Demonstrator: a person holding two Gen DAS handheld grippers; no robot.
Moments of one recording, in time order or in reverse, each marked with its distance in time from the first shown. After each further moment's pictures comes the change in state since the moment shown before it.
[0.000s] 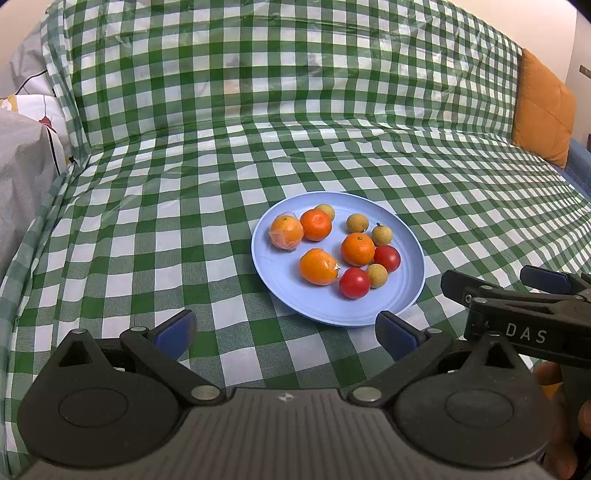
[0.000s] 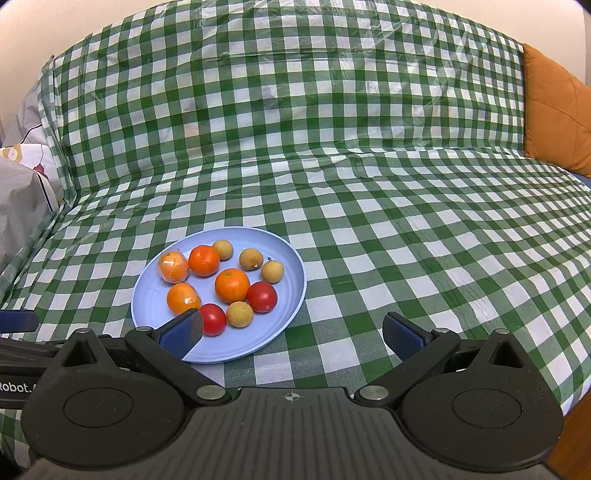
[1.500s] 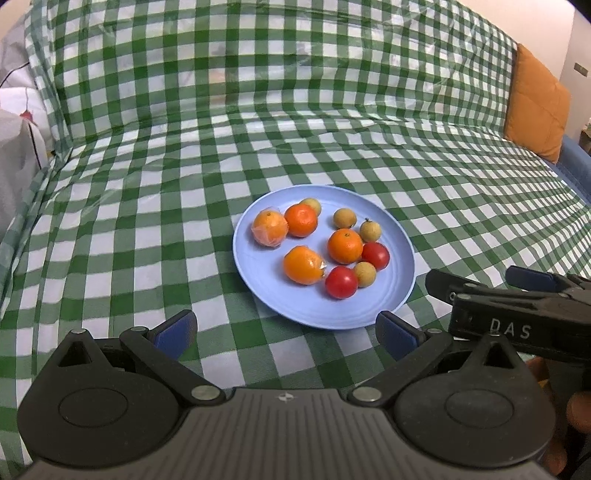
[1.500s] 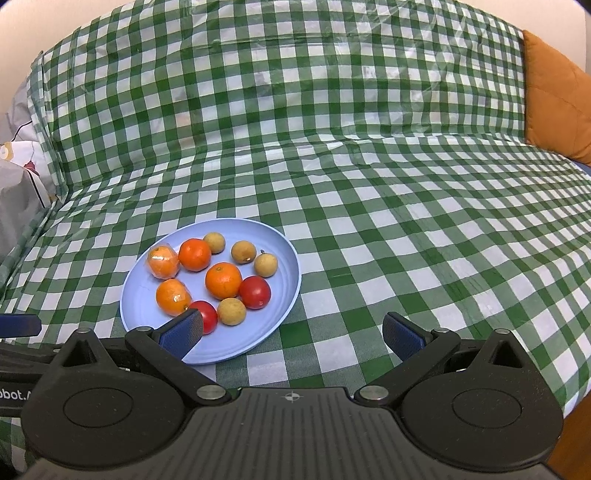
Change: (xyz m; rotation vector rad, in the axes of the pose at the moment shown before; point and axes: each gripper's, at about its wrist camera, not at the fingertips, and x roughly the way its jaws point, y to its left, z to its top) left arm 0.014 -0.009 0.007 0.005 0.024 -0.042; right arm 0.022 -0.024 0.014 -0.004 0.046 0.027
